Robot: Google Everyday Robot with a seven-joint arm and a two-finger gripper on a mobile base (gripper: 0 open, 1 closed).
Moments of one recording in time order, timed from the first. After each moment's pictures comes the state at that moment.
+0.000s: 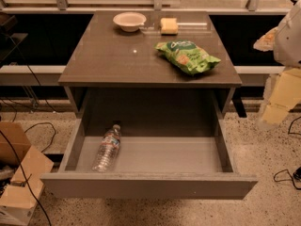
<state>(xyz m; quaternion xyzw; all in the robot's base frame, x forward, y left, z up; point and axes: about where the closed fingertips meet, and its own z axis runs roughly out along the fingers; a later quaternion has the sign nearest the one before) 0.438 -0.216 0.977 -0.60 0.78 -0.04 0.16</state>
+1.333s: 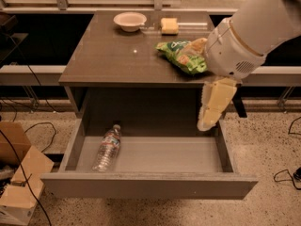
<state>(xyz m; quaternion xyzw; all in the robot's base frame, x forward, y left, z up) 0.468 -0.098 0.944 -0.72 0.64 0.06 0.24</state>
